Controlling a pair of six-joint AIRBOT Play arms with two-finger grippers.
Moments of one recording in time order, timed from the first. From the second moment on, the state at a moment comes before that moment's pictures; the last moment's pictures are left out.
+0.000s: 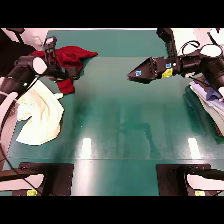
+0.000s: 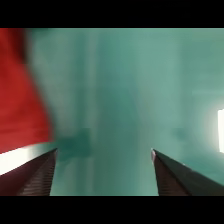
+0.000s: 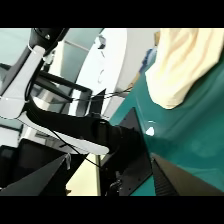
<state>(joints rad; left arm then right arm) -0.18 -1.41 1.32 1.47 -0.83 -1.82 0.15 -1.42 1.43 -0.22 1.52 1.12</state>
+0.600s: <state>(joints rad) -0.15 -1.64 1.33 1.76 -0.59 -1.88 0.18 -1.42 1.43 -0.26 1.48 1.10</state>
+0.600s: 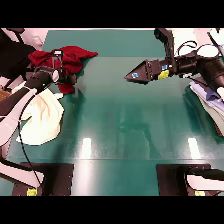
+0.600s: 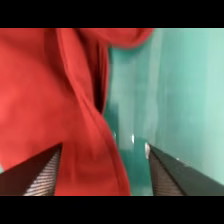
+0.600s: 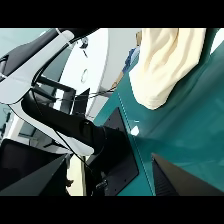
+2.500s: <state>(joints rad) -0.58 -1.54 1.58 1.35 -1.06 -1.65 -0.32 -1.28 0.81 -0.64 1.27 1.12</state>
